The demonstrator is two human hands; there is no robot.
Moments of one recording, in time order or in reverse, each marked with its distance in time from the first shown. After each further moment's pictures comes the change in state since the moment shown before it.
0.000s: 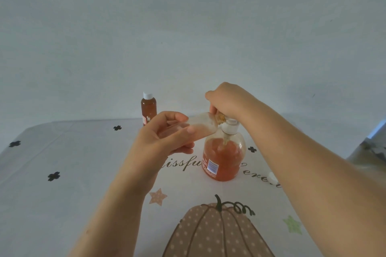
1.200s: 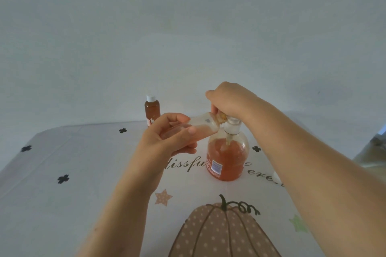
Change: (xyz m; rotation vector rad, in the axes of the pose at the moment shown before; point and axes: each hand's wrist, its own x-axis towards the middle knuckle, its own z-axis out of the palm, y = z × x) left_hand 0.000 0.001 0.000 -0.016 -0.017 0.010; right_hand 0.002 0.003 0.000 -0.039 0.034 -0.084
